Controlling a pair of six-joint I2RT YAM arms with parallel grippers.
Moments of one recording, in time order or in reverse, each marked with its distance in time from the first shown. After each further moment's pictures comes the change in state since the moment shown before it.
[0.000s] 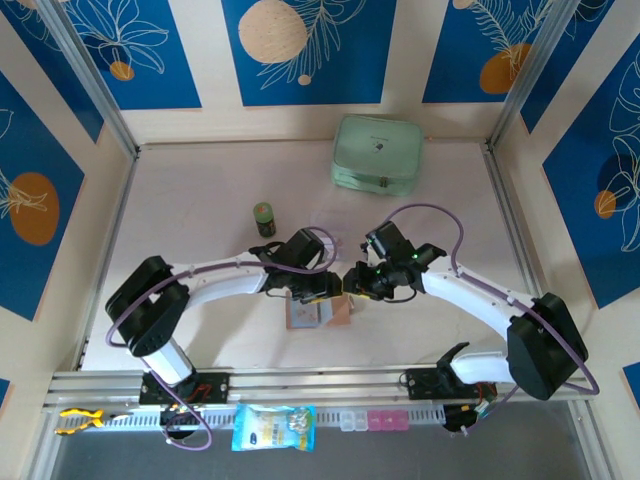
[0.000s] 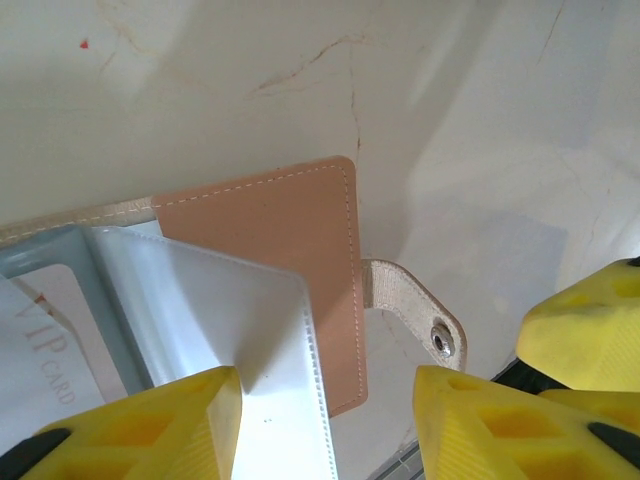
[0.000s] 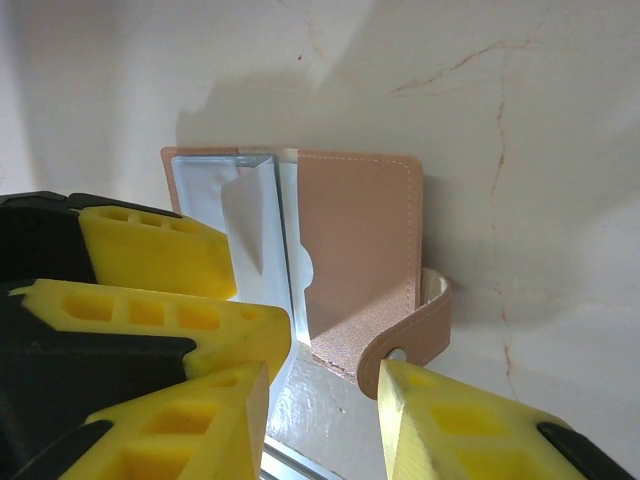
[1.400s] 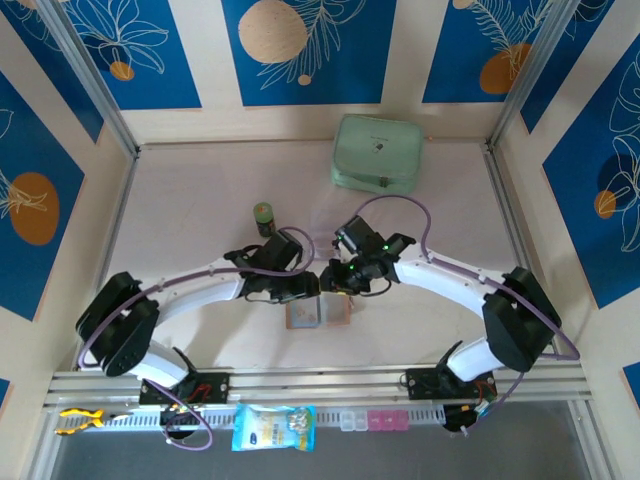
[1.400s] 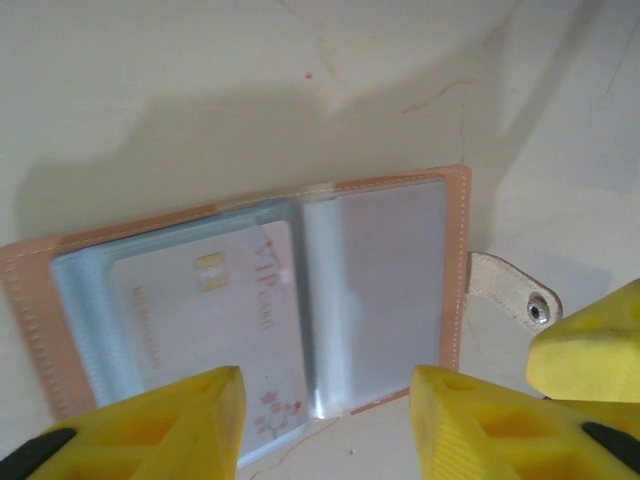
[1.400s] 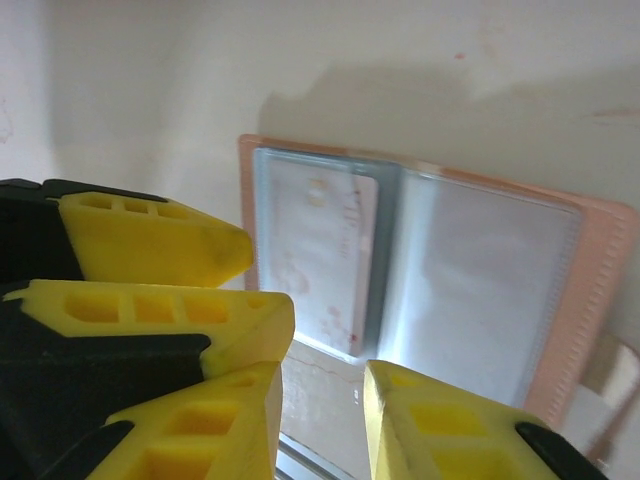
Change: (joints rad) left arm 0.077 -0.193 -0.140 -0.072 -0.101 0.032; right arm 0.144 0.197 0.182 0.018 0.012 0.004
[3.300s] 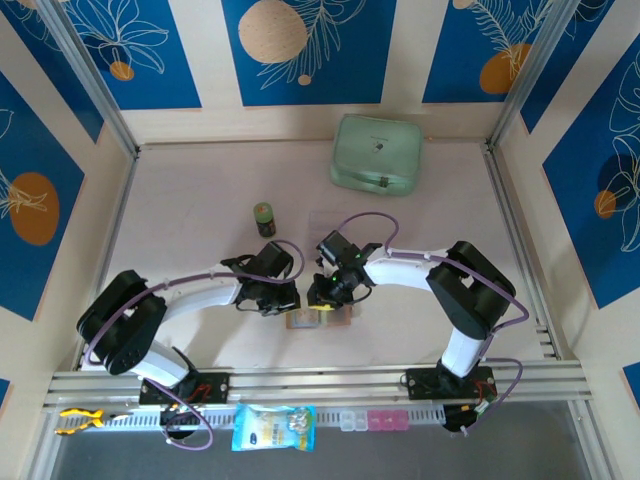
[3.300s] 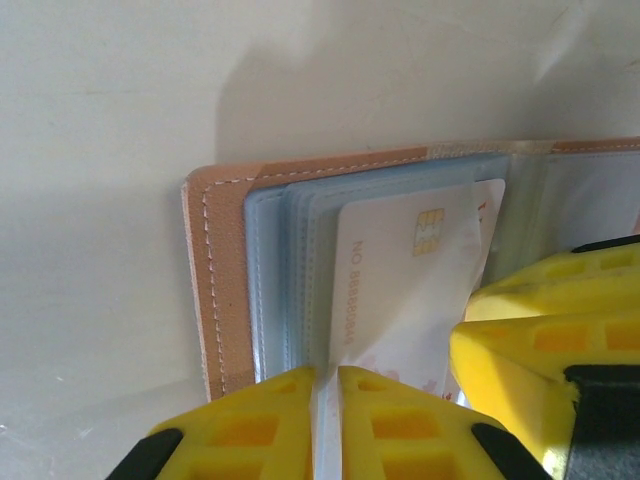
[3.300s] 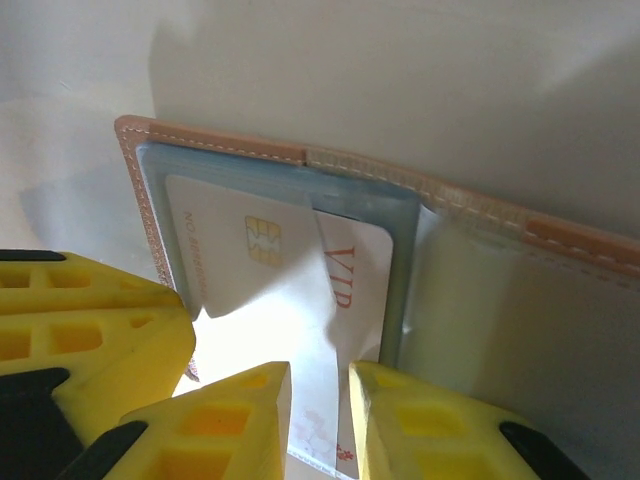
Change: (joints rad) left arm 0.039 0.035 -0.100 -0.002 0.010 -0.014; right arm 0.042 0.255 -0.028 0.175 -0.086 0.041
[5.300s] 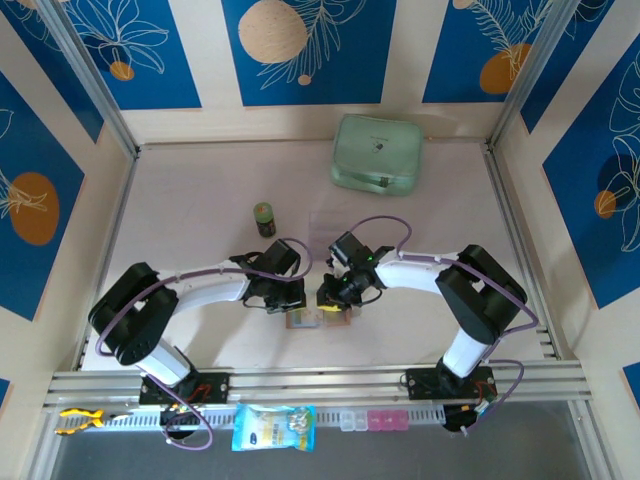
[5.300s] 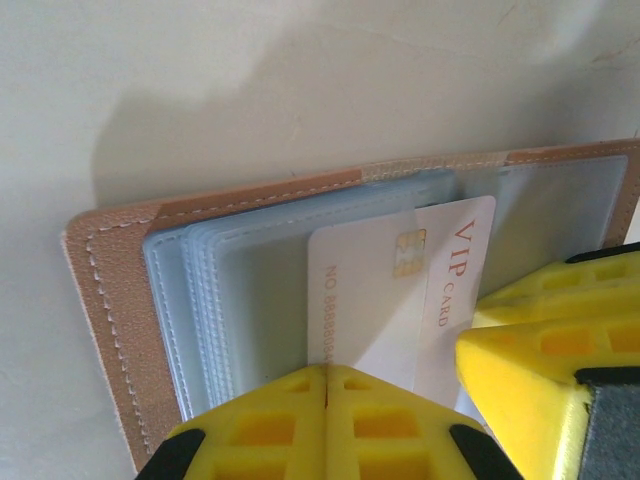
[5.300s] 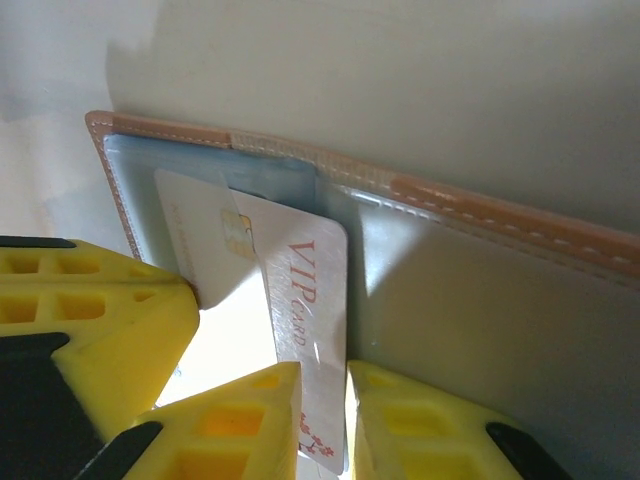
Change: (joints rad) left arm -0.025 0.069 0.046 0.028 0.023 0.023; right arm -0.061 -0.059 -0.098 0.062 -0.050 0.016
